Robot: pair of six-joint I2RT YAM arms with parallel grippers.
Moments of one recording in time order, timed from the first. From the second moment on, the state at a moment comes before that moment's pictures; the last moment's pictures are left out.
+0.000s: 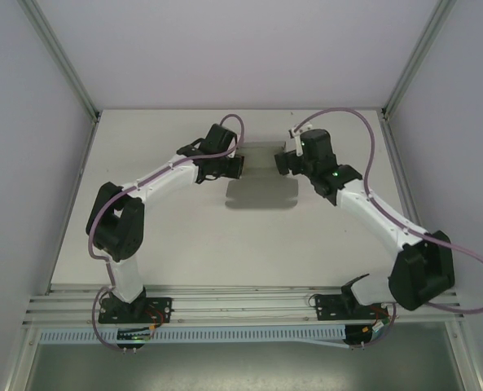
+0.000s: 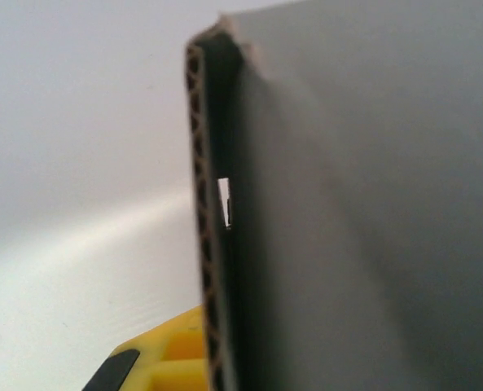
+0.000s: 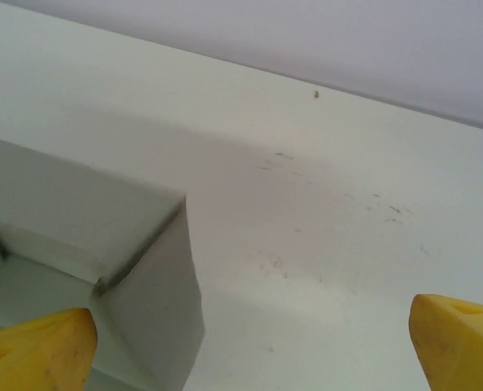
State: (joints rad) left arm -0.60 1.86 1.45 -0.48 0.11 -0.26; right arm 0.49 1.32 1.06 -0.30 0.21 0.00
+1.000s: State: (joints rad) left arm -0.68 2.30 2.02 -1.27 -0.15 0.74; right arm 0.27 1.11 0.88 -0.49 0.20 0.13
